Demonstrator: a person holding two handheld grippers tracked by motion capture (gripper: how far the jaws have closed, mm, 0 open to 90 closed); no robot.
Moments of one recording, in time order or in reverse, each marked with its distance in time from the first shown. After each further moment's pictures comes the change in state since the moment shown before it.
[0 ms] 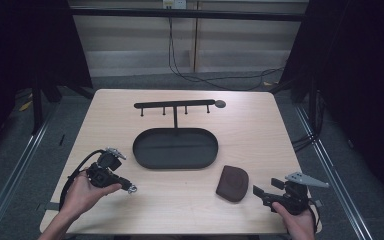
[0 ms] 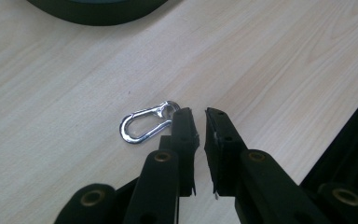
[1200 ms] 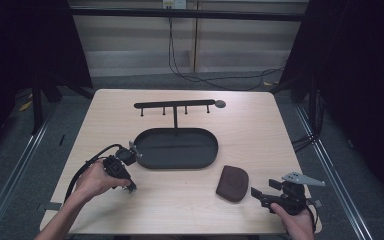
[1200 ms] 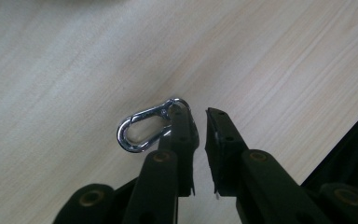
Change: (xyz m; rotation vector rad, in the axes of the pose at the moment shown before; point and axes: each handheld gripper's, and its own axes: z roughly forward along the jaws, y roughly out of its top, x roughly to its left) left arm 0.010 0.037 0.036 0.299 -0.024 0.023; right arm 0.002 0.000 0.004 0.035 0.022 -0.018
